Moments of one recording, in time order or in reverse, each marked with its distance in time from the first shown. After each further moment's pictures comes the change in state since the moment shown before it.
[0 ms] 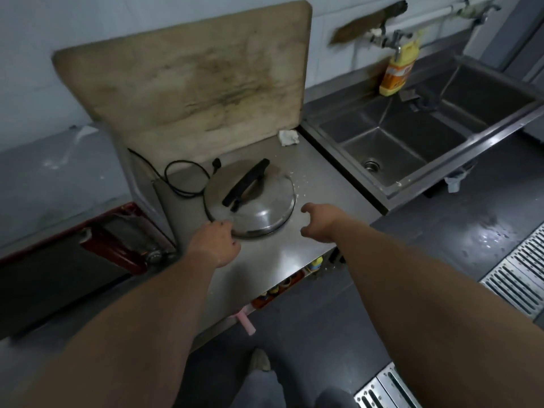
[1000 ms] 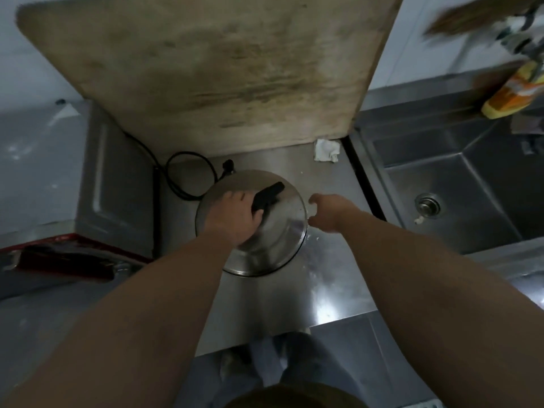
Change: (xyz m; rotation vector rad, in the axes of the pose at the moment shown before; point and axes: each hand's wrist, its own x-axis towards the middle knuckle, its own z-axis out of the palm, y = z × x) left_hand 0.200 0.056 -0.028 -0.090 0.237 -0.134; right_hand 0.255 0.035 -0.077 -0.161 -0.171 -0.239
